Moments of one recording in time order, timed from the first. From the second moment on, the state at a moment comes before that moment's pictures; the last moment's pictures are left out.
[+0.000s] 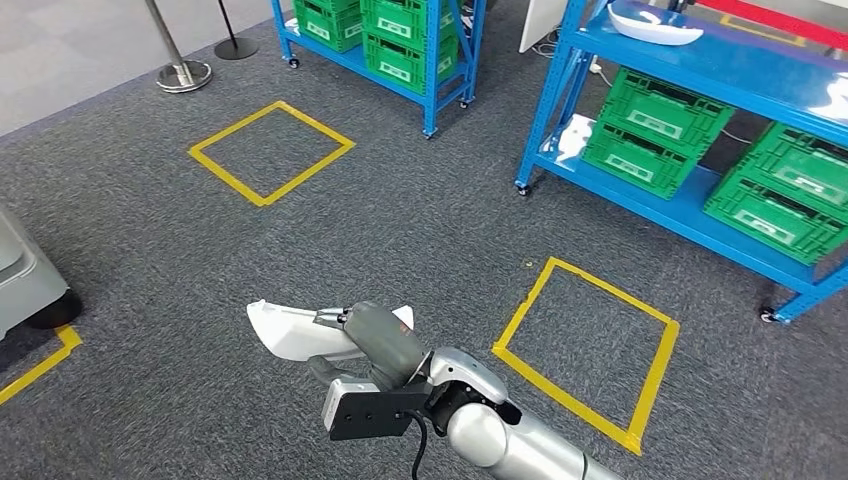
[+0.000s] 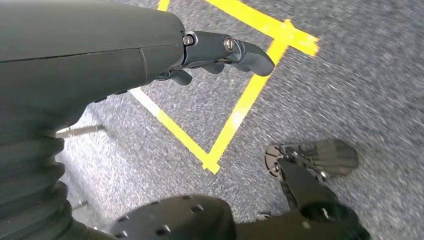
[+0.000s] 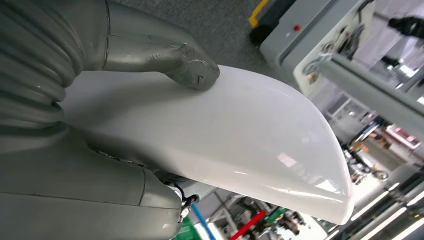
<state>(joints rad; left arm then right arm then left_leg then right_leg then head) -0.11 -0.18 0.88 -0.19 -1.07 -0.08 -0.14 -0.24 -0.04 0.89 -1.50 0.56 -0.04 -0.42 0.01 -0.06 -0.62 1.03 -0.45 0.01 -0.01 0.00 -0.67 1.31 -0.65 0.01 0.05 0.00</state>
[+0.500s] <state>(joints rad) -0.11 -0.17 0.88 -0.19 -1.06 -0.08 -0.14 -0.23 -0.04 0.89 -1.52 0.56 -0.03 -0.41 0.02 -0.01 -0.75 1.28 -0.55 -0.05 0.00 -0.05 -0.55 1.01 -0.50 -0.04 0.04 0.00</state>
